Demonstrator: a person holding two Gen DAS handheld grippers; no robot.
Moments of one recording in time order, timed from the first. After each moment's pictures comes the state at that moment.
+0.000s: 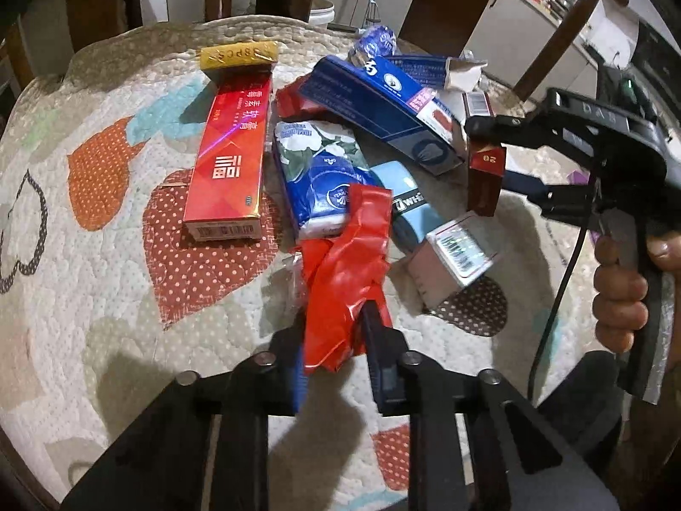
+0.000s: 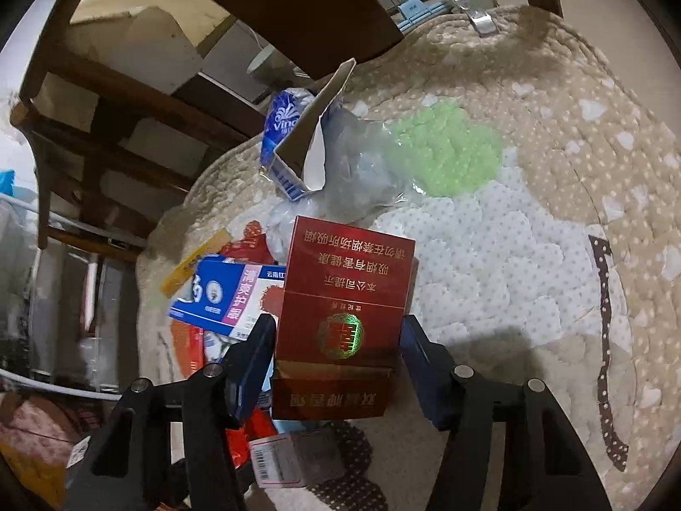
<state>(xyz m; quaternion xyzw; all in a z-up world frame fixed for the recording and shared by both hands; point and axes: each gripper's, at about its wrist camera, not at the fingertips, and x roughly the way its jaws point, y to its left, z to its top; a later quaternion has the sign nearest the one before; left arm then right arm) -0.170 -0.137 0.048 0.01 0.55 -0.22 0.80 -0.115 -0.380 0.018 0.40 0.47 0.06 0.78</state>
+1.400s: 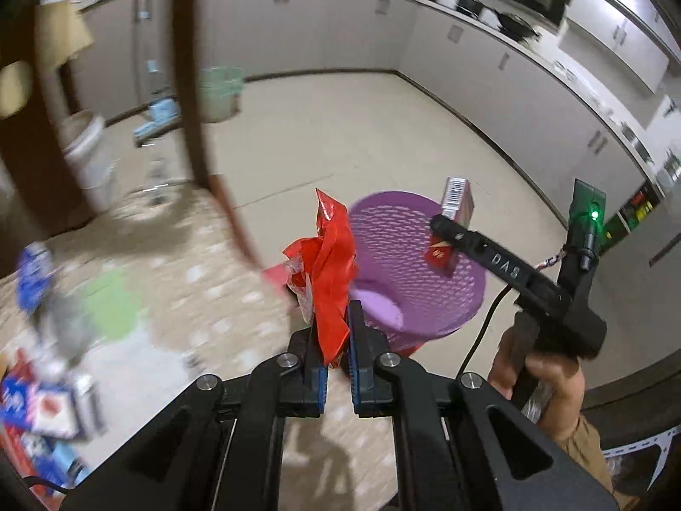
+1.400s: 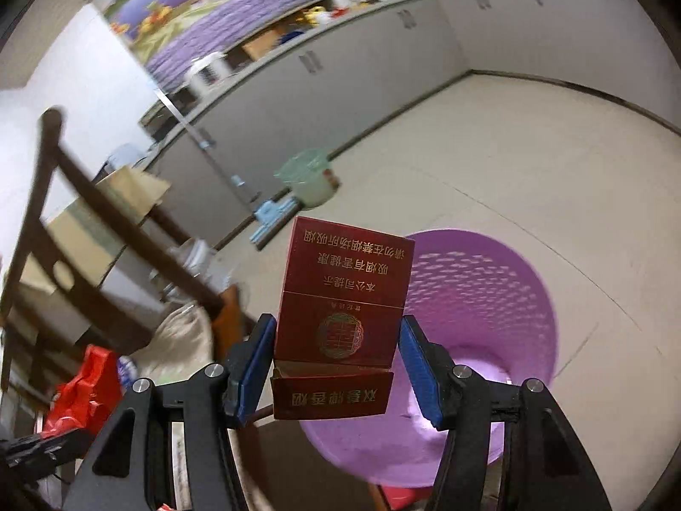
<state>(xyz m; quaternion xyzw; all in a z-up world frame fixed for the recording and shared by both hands) -0.191 -0.495 0.120 0.13 0.46 -0.45 0.75 -0.325 -0.682 0.034 0.38 0.25 -0.24 0.85</state>
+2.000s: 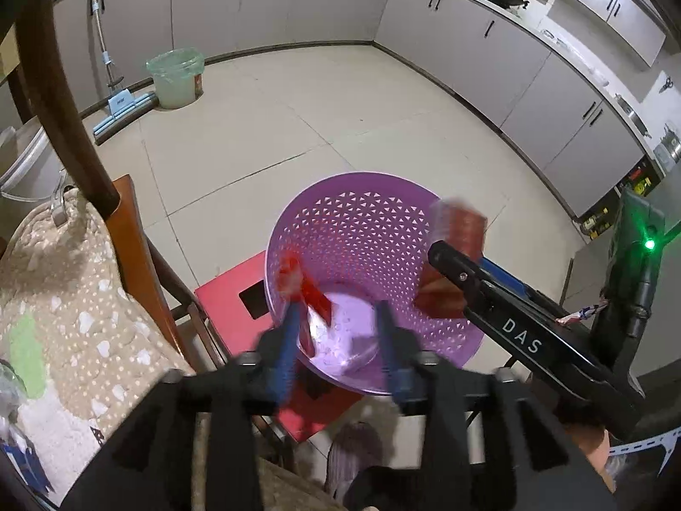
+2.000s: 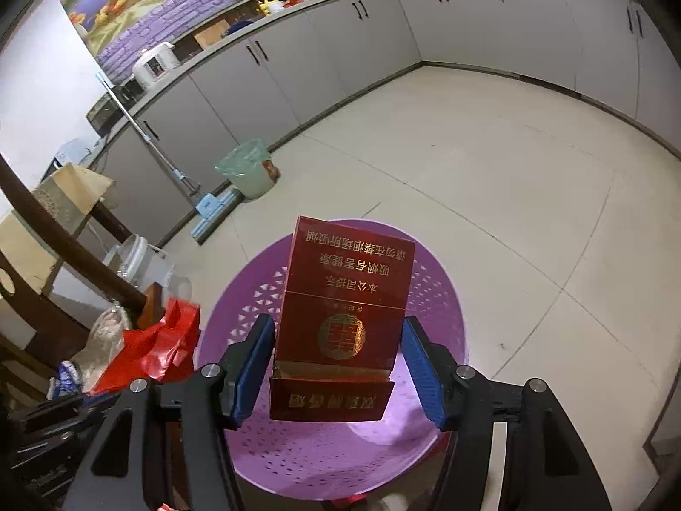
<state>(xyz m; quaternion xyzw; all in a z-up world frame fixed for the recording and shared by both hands) -0.180 -0.579 0.061 0.15 0.48 -0.47 0.73 -0.339 -0.700 0.011 0.36 0.30 -0.31 0.83</state>
